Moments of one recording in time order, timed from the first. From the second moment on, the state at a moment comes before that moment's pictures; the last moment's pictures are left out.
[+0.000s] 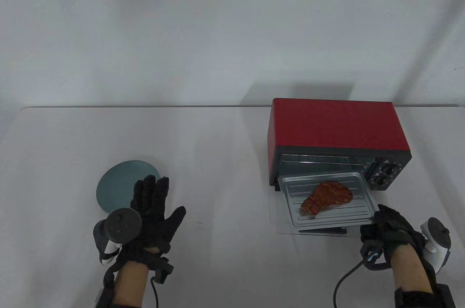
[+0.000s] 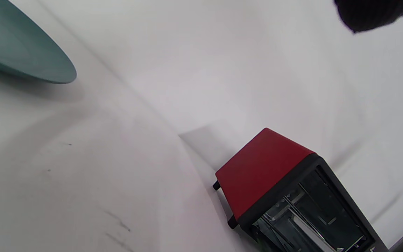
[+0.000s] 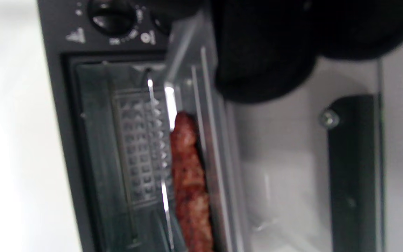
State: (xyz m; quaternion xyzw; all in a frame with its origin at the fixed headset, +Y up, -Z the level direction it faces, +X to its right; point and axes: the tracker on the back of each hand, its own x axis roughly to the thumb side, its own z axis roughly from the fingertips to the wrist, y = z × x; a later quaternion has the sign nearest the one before) left_hand -0.241 -0.702 -0.300 0.05 -0.09 0.40 0.91; right_hand 0.379 -0.757 -0.313 -0.25 0.02 0.63 0.73
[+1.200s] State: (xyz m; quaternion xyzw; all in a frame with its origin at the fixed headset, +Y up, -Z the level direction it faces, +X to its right) left_hand -0.237 -0.706 -0.304 0.03 -0.09 0.40 0.91; right_hand 0.358 -0.771 -0.365 -0.29 0.00 0.58 0.76
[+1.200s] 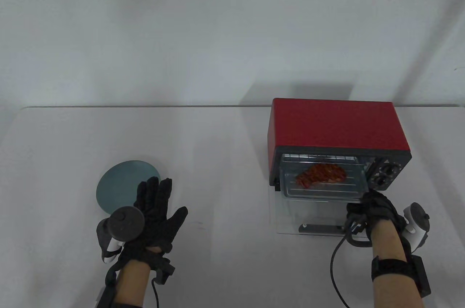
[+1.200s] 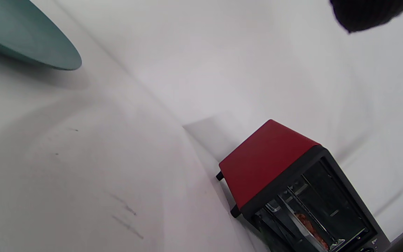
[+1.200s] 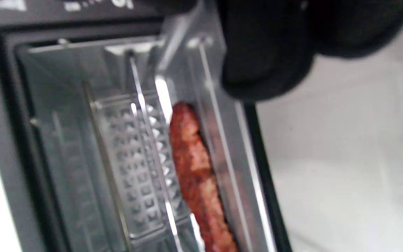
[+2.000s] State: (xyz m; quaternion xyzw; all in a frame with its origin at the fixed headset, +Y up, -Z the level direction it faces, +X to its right) left_hand -0.232 -0.708 -0.305 0.03 -0.10 0.40 0.91; right_hand 0.377 -0.703 -0.323 -0.12 -0.15 0.77 0.61
